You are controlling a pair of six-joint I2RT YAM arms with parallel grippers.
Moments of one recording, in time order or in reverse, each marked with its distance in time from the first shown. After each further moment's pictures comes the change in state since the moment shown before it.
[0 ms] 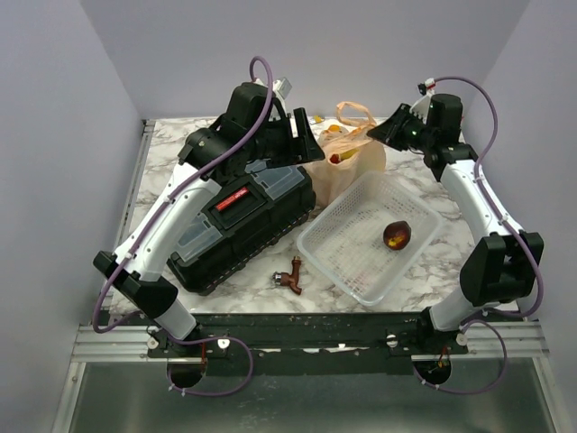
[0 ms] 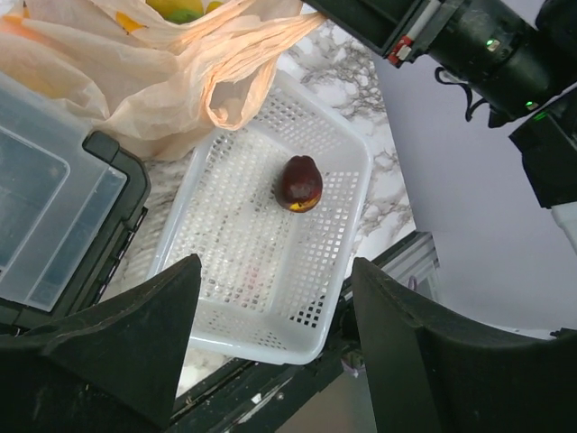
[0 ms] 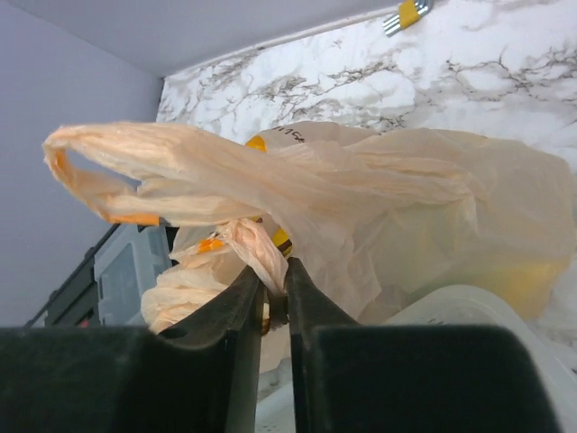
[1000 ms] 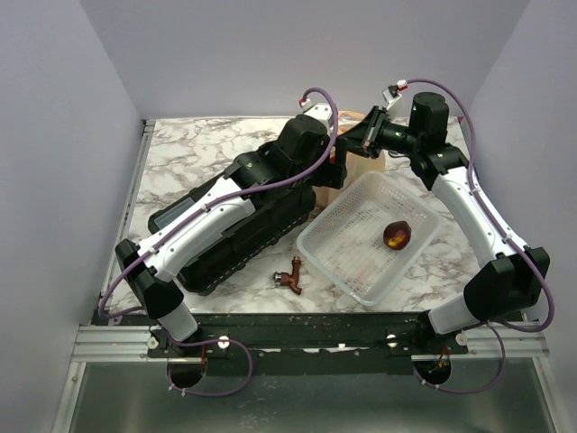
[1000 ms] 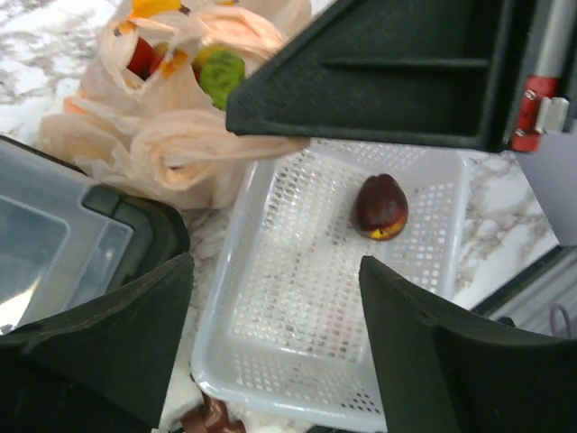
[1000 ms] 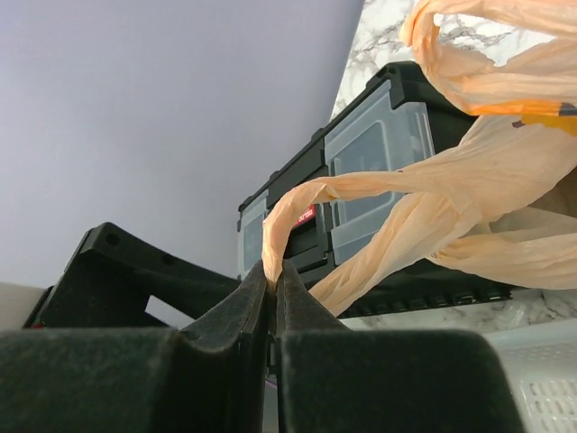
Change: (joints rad) left arm -0.233 0.035 -0.130 0.161 -0.355 0.214; right arm 0.175 -0.097 0.019 0.008 -0.296 0.364
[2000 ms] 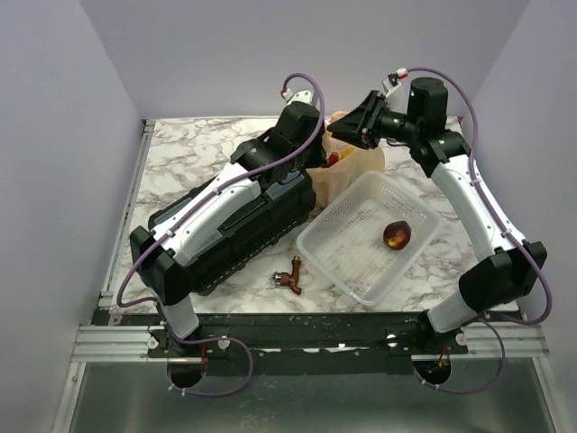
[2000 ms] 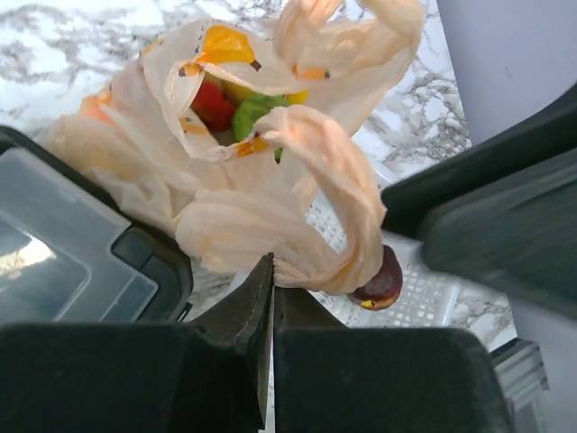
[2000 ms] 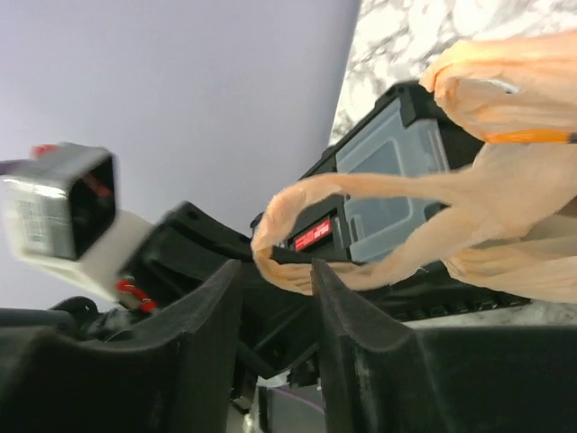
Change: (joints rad) left arm 0.106 0.124 0.051 0.084 -0.040 -0.158; right arm 0.023 0.037 0.120 -0.105 0.044 0.082
